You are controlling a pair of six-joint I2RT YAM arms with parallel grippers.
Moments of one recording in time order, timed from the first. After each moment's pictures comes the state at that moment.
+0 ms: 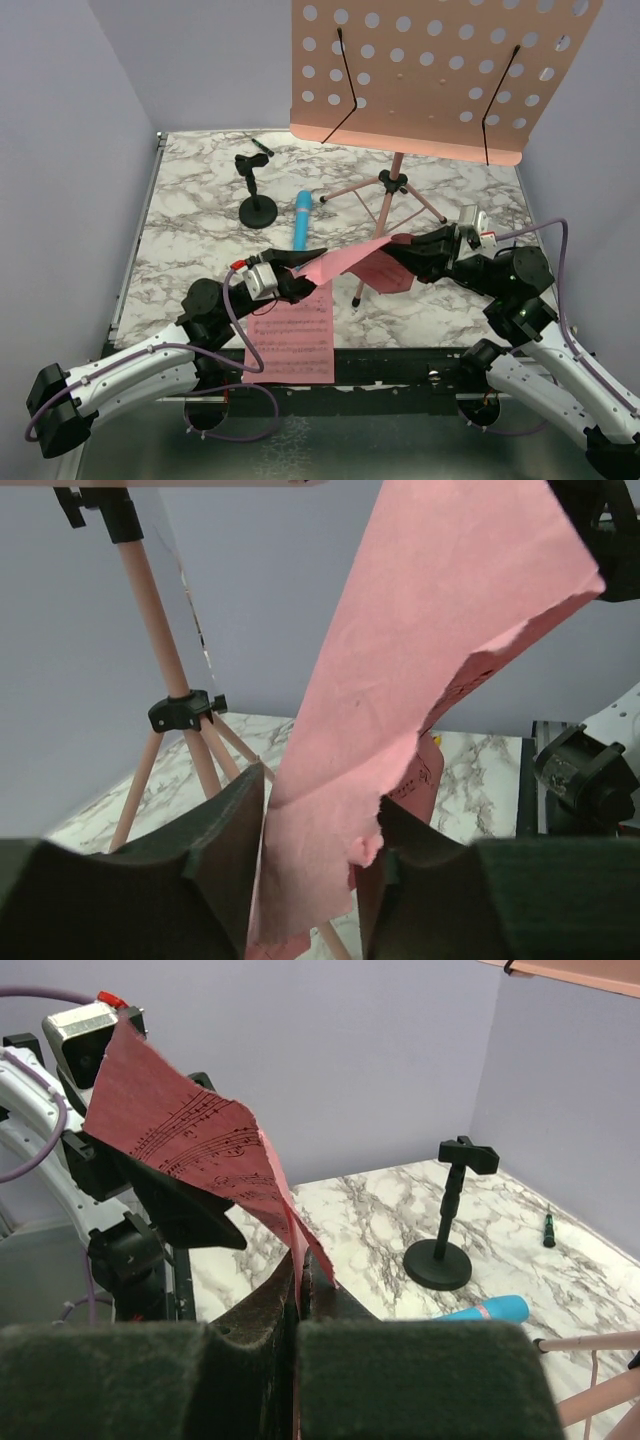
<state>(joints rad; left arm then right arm) -0.96 0.67 0.38 0.71 0.22 0.07 0.65 0.62 0.68 0.27 -0.55 0.14</state>
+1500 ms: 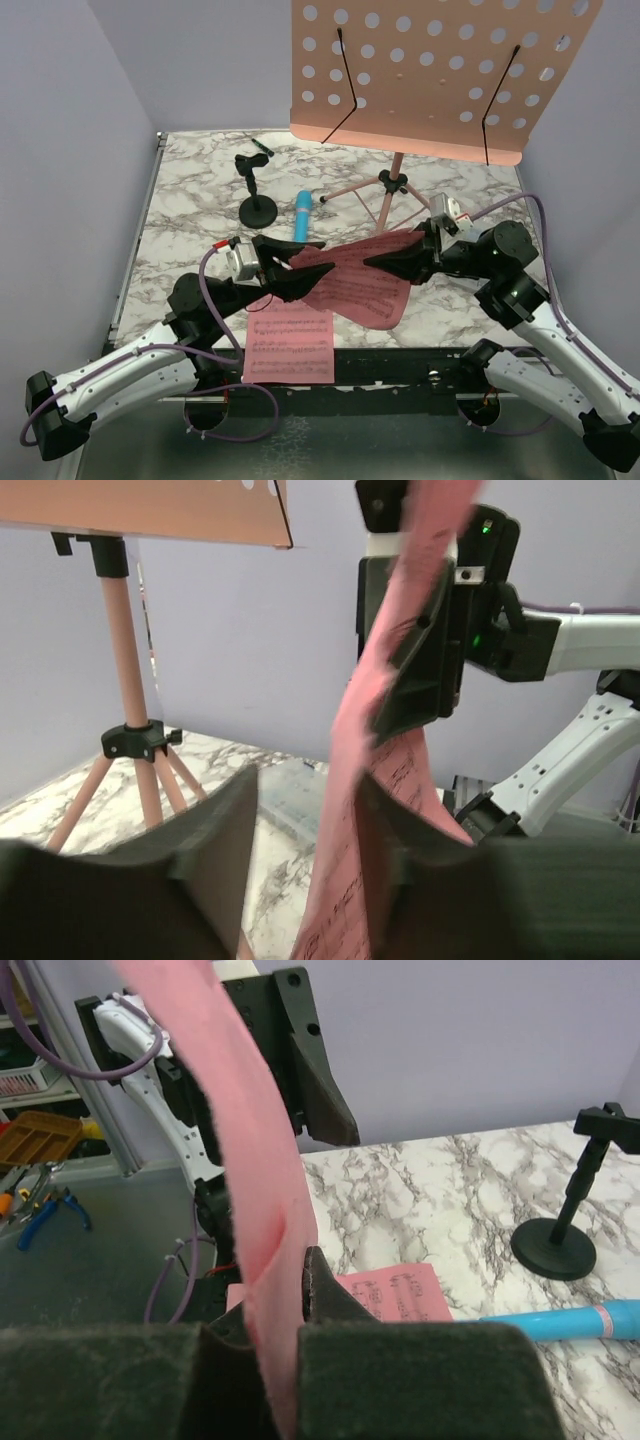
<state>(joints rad) -0.96 0.64 0.51 0.61 0.23 -0.15 0.65 0.78 0.80 0.18 -0.81 0.20</state>
